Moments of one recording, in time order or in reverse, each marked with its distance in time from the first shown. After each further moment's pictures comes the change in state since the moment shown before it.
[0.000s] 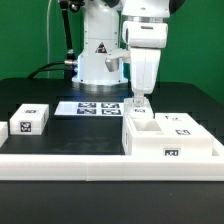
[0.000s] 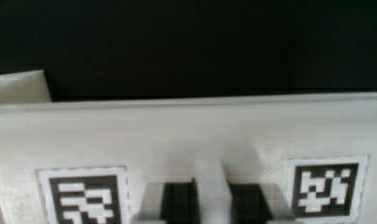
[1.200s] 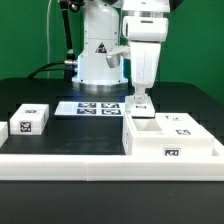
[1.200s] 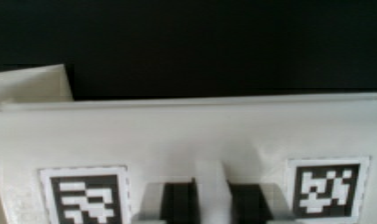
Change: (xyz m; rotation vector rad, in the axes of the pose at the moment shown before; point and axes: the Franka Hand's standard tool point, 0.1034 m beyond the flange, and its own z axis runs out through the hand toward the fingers) arm 0.003 0.003 -0.008 -0.029 0.010 0.019
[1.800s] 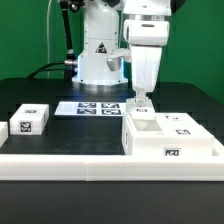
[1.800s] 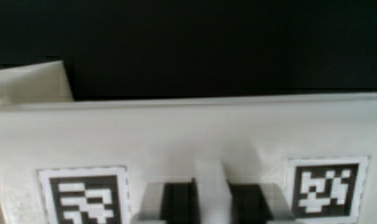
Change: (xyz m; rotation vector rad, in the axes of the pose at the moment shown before) arm 0.000 0.005 0.005 0.009 0.002 0.004
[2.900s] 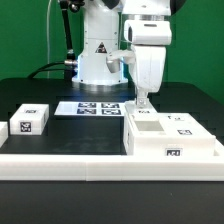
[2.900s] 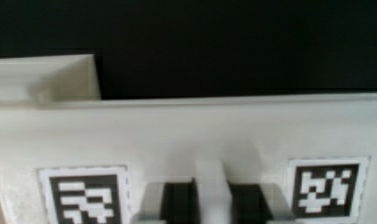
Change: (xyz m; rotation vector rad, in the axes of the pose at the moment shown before) arm 0.002 0.015 0.001 -0.034 0.010 -0.112
